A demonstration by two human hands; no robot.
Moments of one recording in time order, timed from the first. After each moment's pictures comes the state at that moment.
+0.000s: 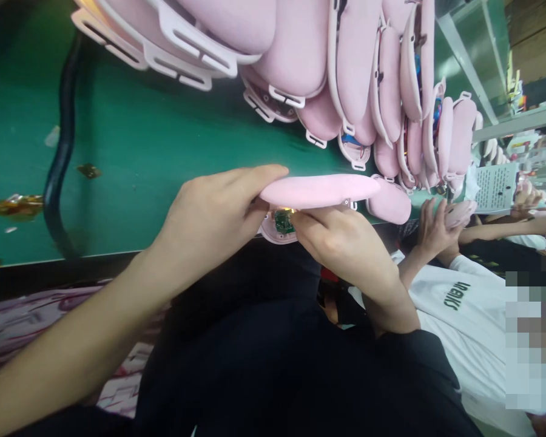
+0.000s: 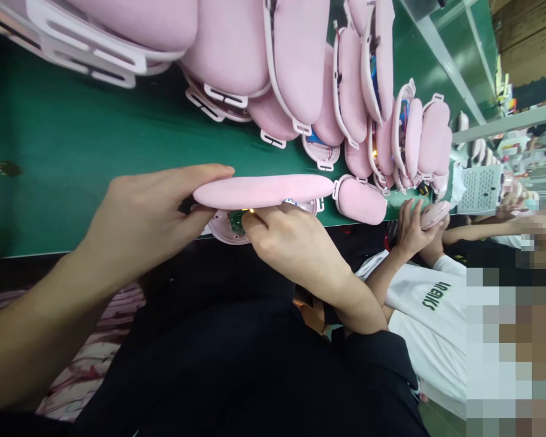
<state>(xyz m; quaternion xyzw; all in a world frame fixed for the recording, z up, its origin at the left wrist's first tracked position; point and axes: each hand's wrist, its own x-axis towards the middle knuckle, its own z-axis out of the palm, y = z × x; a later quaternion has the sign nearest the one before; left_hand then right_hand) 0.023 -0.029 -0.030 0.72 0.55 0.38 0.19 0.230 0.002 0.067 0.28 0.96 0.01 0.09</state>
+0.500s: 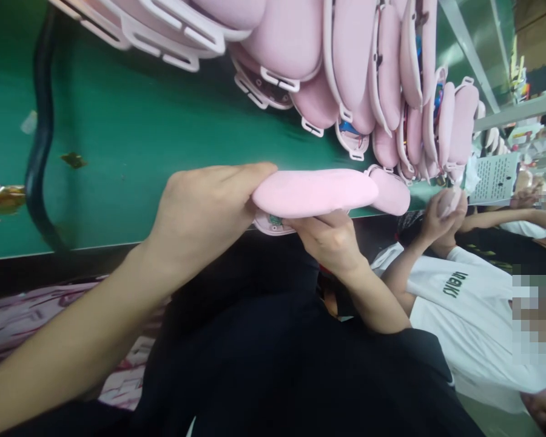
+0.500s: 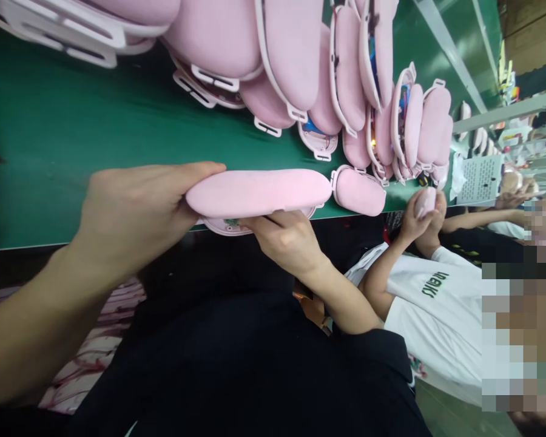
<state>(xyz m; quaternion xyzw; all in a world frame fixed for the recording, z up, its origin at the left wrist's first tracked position) 0.022 -0.032 -0.030 0.74 0.57 0.33 0.15 0.255 -0.019 0.000 0.35 0.92 -0.01 -0.20</state>
